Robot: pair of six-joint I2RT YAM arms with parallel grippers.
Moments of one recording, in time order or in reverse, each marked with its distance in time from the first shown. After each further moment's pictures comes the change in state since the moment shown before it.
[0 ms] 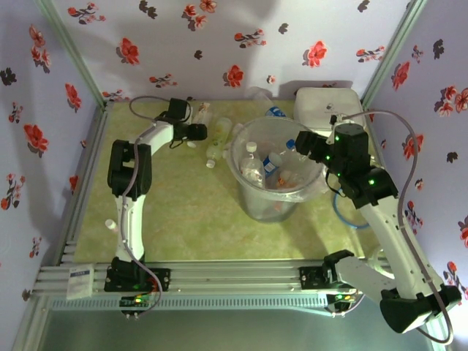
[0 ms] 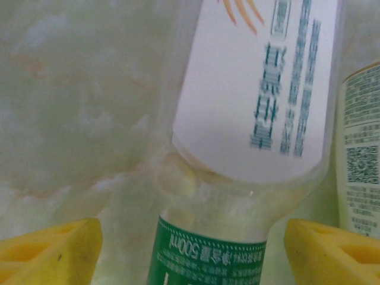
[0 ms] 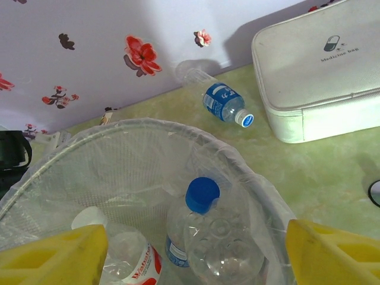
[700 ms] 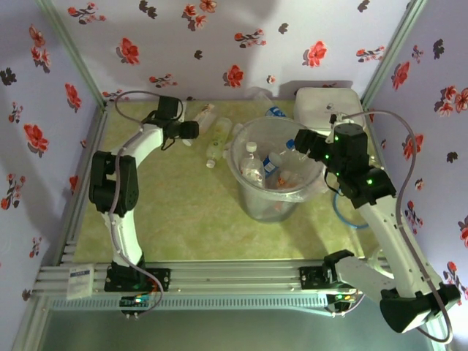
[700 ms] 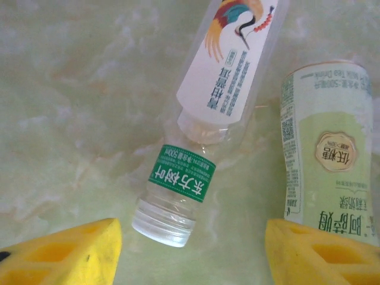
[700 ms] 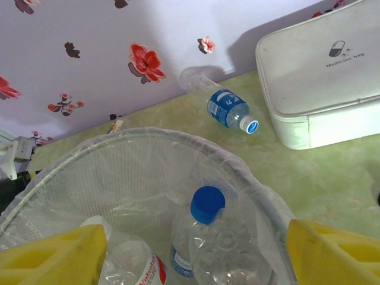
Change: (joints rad) left arm 0.000 -0.274 -0.197 0.031 -0.046 0.078; right arm -0.002 0.007 -0.019 0.056 -0.005 0.011
